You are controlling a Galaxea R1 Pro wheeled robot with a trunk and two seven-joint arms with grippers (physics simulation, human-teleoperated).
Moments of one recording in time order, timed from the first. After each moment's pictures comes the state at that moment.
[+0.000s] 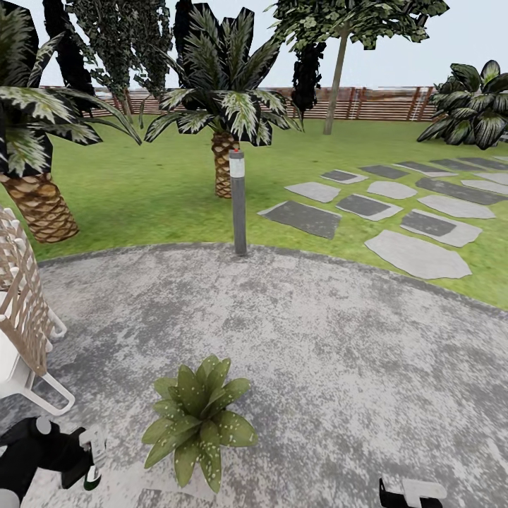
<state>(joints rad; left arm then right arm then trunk) -0.49 0.27 0.51 -0.75 -1.24 -0.02 -1.15 -0.38 -0.11 -0.63 -0.10 0.60 -0.53 -0.18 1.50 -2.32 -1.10</state>
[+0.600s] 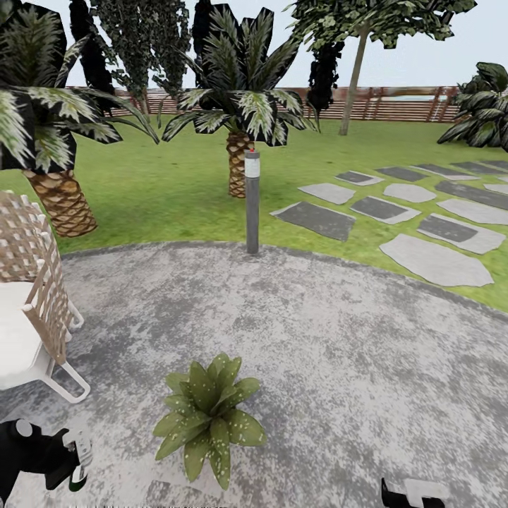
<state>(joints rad) -0.49 0.30 0.58 -0.75 -1.24 -0.02 -1.14 -0.38 -0.12 -0.63 -0.10 0.60 -0.53 -0.18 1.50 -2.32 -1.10</state>
